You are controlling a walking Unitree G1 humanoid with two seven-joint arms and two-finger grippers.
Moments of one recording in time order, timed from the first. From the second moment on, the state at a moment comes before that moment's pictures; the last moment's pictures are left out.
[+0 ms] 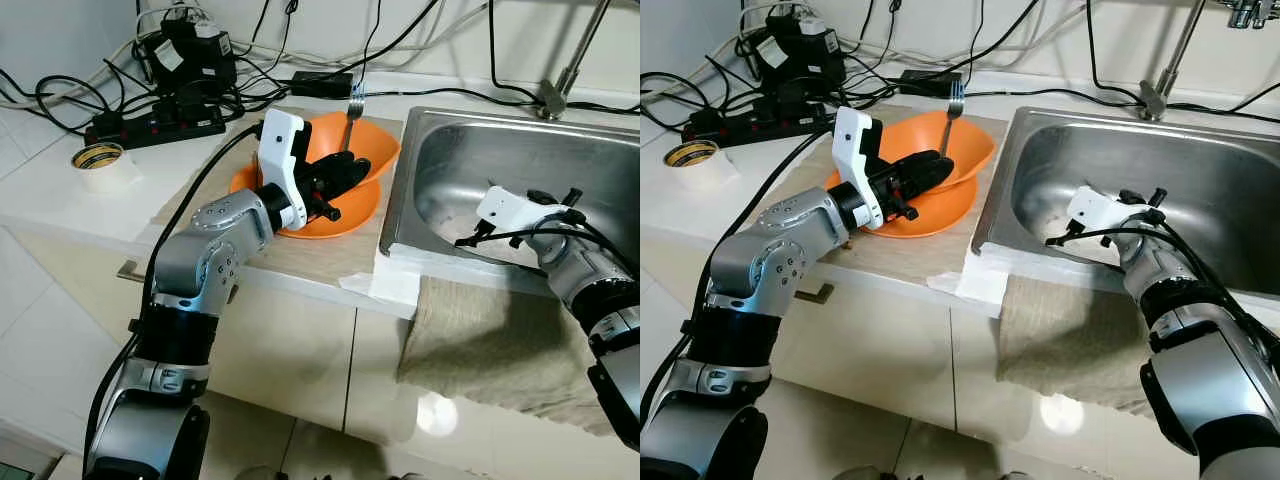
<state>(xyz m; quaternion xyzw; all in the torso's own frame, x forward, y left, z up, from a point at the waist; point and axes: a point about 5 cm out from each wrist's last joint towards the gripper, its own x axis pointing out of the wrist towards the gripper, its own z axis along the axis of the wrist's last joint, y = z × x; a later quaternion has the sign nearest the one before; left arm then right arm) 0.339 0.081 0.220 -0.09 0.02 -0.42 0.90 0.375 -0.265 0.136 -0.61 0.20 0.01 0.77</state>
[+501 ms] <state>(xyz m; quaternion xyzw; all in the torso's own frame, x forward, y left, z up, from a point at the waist) 0.339 0.084 0.220 -0.09 0.02 -0.42 0.90 0.374 -0.261 0.129 -0.62 0.21 0.03 0.75</state>
